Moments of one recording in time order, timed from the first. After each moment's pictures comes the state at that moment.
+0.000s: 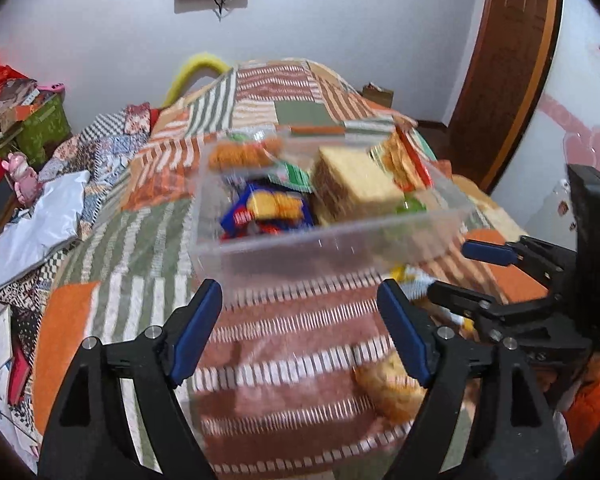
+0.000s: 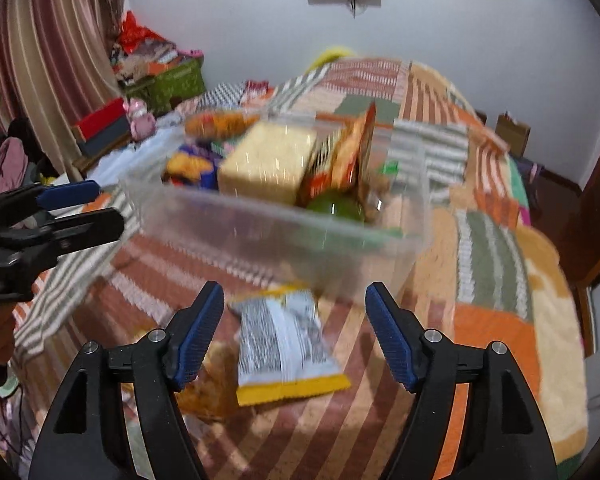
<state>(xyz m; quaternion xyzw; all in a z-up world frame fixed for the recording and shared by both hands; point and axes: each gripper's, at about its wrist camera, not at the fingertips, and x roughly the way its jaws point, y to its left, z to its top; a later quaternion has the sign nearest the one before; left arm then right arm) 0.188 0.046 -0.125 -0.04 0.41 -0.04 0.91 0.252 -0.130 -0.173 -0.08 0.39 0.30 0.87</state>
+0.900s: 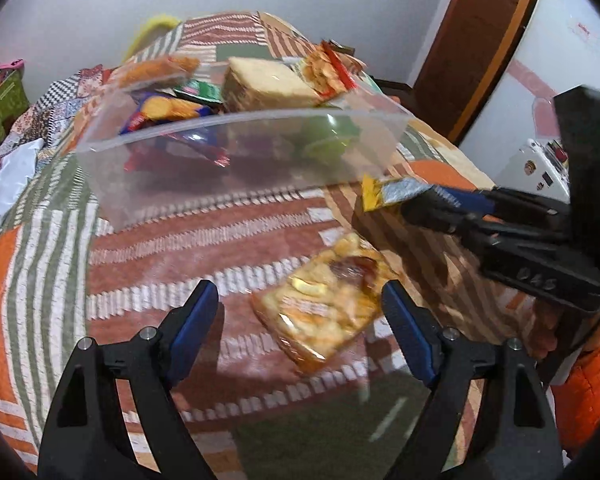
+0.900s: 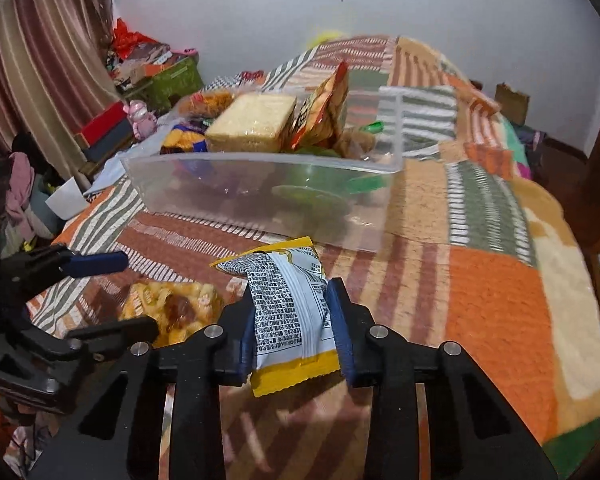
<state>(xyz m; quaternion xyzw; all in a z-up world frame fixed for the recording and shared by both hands) 0.167 -0.012 -0.165 -0.05 0.46 -0.11 0.88 0.232 -0.165 -0.176 -0.05 0.41 0.30 0.86</state>
